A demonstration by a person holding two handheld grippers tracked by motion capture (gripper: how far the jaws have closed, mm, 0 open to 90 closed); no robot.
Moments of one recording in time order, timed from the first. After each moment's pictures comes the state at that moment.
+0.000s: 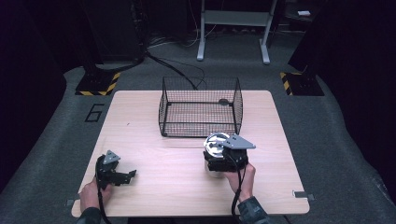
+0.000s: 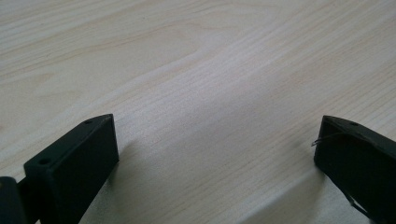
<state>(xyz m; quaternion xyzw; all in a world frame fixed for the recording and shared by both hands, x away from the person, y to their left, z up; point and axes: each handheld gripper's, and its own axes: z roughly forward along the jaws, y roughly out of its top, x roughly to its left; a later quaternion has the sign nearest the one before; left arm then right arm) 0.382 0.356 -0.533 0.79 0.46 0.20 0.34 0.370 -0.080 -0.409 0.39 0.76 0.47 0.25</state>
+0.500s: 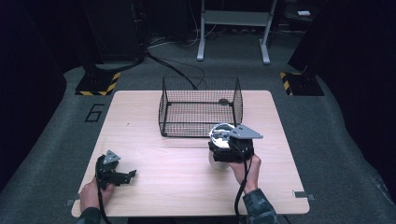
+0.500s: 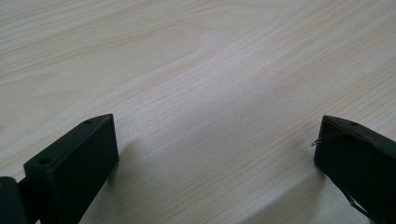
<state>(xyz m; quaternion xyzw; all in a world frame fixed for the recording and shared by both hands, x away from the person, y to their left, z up) 0.382 0.356 -0.533 0.79 0.46 0.20 0.34 0.385 -0.094 -0.386 0.39 0.75 0.47 0.25</state>
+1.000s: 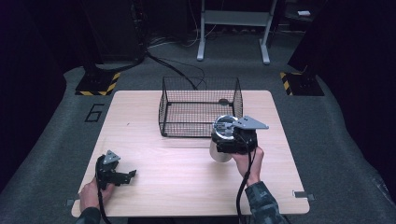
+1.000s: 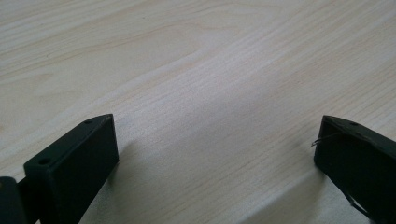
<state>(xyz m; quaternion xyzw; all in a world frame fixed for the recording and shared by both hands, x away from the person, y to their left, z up) 0.382 0.356 -0.533 0.79 0.46 0.20 0.34 0.402 -0.103 -0.368 0.40 0.74 0.48 0.25</state>
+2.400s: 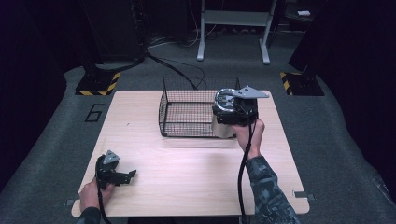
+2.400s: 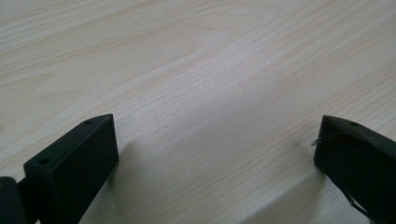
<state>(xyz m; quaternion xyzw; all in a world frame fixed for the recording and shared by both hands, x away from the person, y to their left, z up) 0.382 0.356 -0.533 0.79 0.46 0.20 0.34 0.457 -0.101 -0.315 0.40 0.73 0.48 0.28</state>
